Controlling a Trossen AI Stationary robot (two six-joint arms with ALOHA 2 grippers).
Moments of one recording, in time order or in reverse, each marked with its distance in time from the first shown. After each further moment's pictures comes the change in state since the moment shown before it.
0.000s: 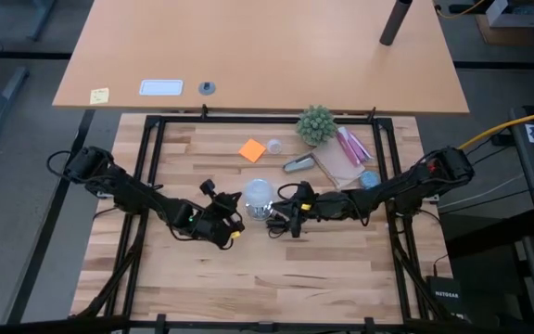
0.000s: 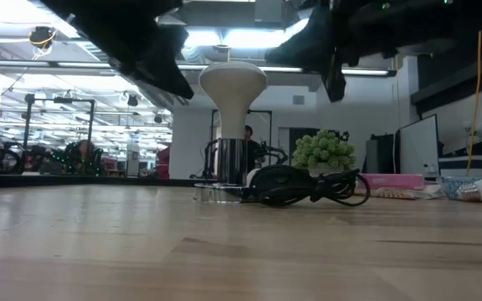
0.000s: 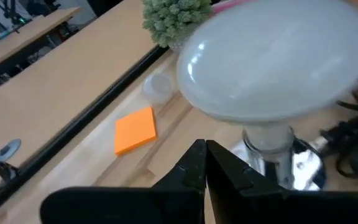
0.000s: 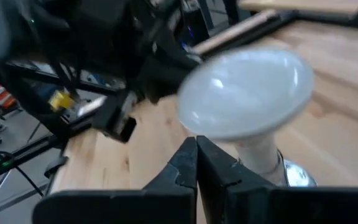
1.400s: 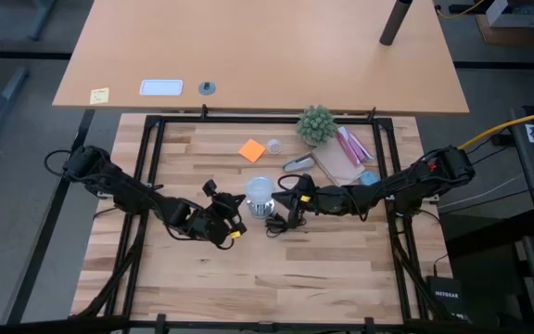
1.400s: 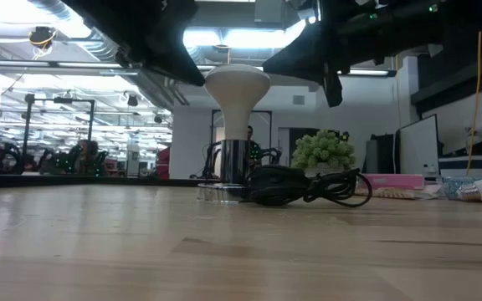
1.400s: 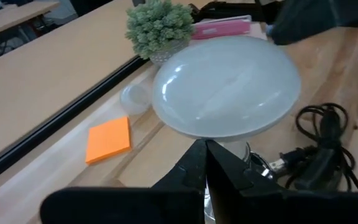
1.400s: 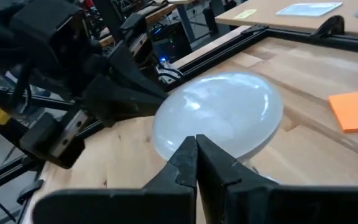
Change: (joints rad) left arm 0.004 -0.031 0.000 0.112 0.056 0.011; right arm -0.053 -0.003 0.001 0.003 0.039 0.006
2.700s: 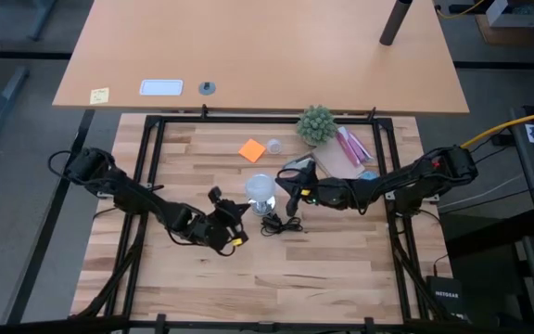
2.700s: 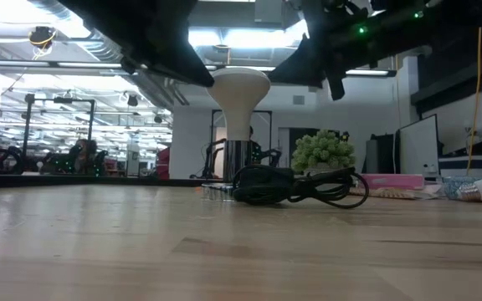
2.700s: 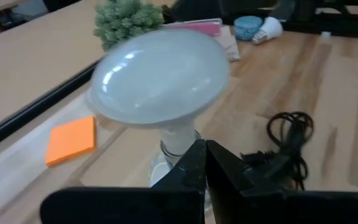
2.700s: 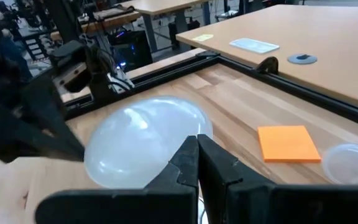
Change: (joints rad) left arm -0.036 0.046 -0.006 0.118 0.054 0.006; right arm -0.066 -0.034 -0.001 -0.050 0.115 -0.211
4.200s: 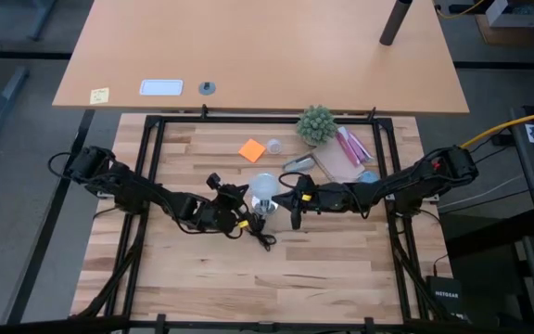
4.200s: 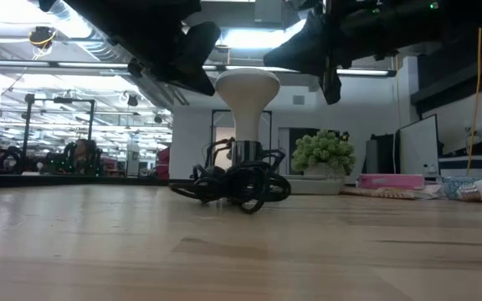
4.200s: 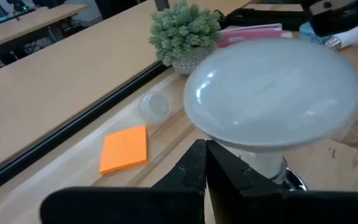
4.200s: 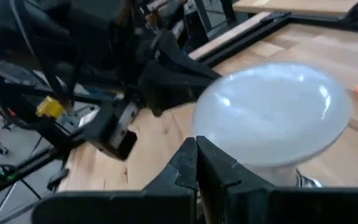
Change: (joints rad) left arm 0.125 0.001 0.000 -0.003 -0.083 0.047; right arm 0.049 0.002 0.001 0.018 -0.217 0.239
